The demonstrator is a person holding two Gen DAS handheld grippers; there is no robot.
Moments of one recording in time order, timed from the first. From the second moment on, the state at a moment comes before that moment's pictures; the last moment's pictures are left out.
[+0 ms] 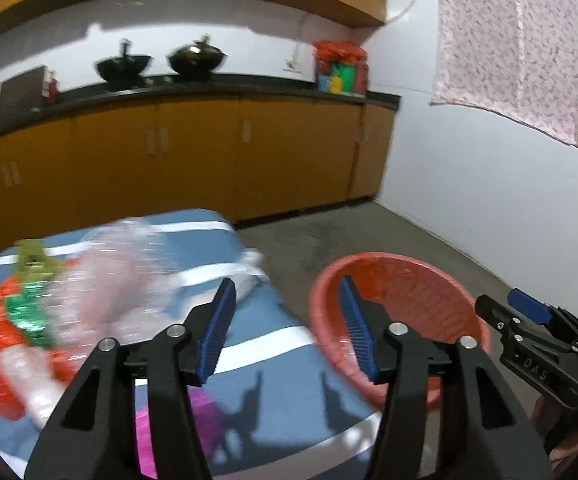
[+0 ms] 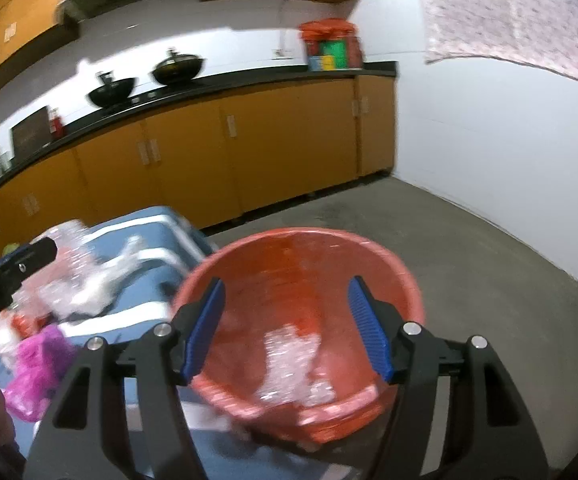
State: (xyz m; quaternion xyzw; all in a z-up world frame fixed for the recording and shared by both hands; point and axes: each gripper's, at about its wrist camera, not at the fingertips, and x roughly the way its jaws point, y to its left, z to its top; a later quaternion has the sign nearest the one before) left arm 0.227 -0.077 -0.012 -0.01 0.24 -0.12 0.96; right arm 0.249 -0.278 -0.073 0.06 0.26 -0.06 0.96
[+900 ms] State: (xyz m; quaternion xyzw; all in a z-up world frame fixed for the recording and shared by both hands) left arm 0.184 0.155 -0.062 -0.07 0.26 0.13 0.95; right arm 0.288 -0.050 -0.117 0.02 0.35 0.11 0.93
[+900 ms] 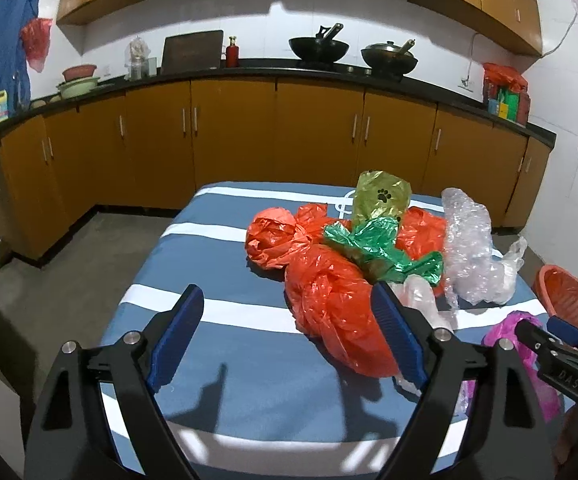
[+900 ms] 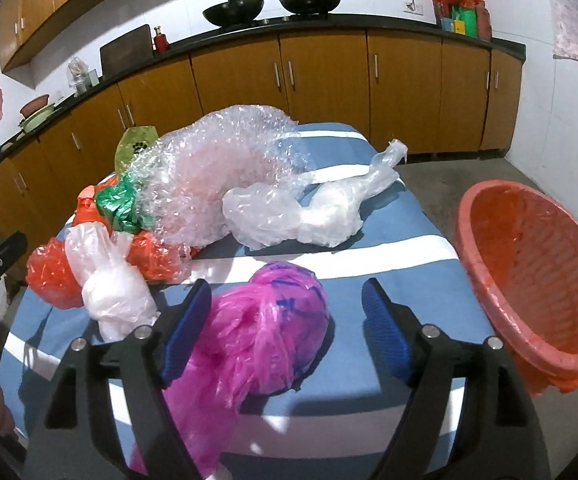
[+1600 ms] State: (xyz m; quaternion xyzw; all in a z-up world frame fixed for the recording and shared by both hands) left arm 0.200 0.124 -0.062 -0.07 0.27 0.06 0.96; right arm 0.289 -0.056 -0.114 0.04 0.35 0.13 0.93
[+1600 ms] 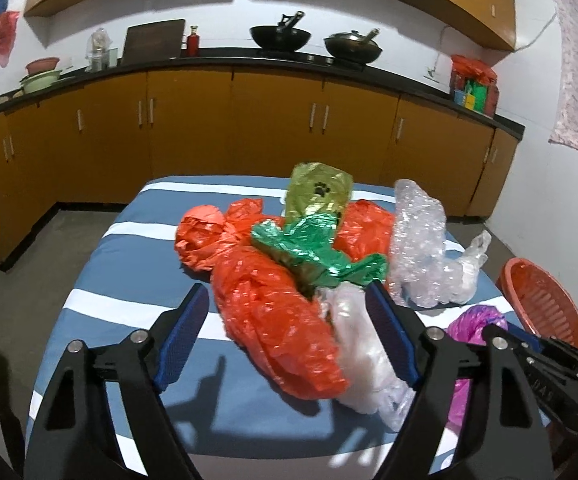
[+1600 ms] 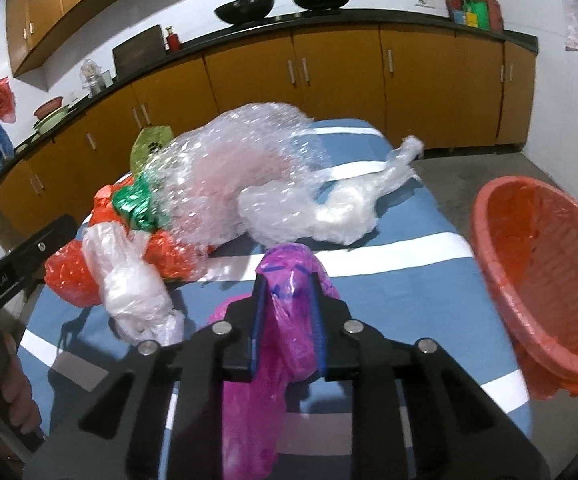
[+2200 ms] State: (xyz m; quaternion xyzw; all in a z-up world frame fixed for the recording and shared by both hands) left arm 0.228 0.097 -0.077 -0.06 0.33 0.03 0.94; right arm 0.281 -0.103 -0.107 0.05 0.34 0.09 0.94
